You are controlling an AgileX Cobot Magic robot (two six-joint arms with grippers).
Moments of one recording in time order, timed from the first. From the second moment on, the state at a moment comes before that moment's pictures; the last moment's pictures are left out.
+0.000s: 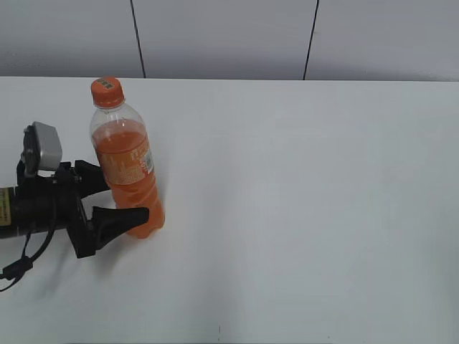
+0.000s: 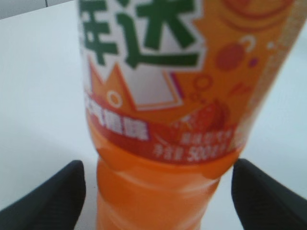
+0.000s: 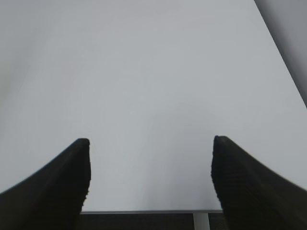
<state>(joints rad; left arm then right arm) 0.03 2.05 -0.58 1.22 -1.18 -0.28 0.04 -0.01 -0.51 0.04 1.09 -0.03</state>
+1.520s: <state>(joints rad) 0.00 2.07 -0.58 1.22 -1.21 -0.23 0.04 -0.01 -0.55 0.04 1.10 -0.03</state>
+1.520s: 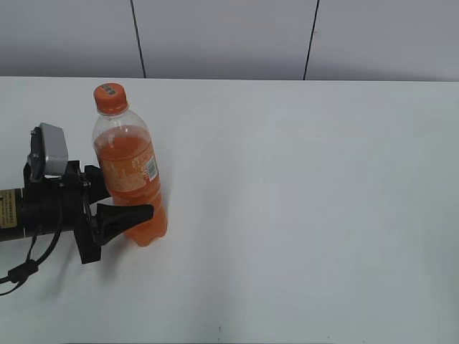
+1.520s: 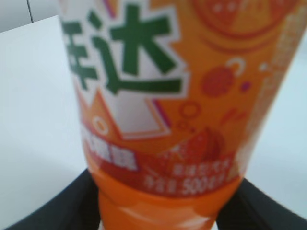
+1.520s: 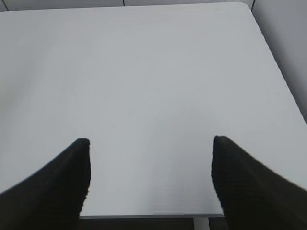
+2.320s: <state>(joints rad) -0.14 2.07 -0.58 1.12 -1.19 -0.23 0.04 0.78 -0.99 0.14 1.22 -0.26</state>
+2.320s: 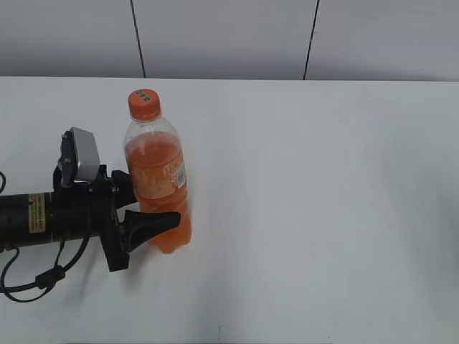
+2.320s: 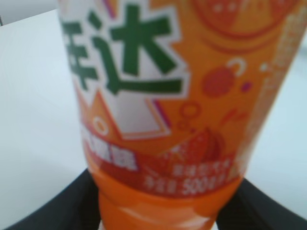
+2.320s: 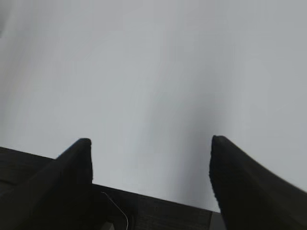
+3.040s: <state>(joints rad) -0.15 2.07 -0.58 1.13 -1.19 -0.23 0.21 1.35 -1.44 0.22 1.22 -0.29</state>
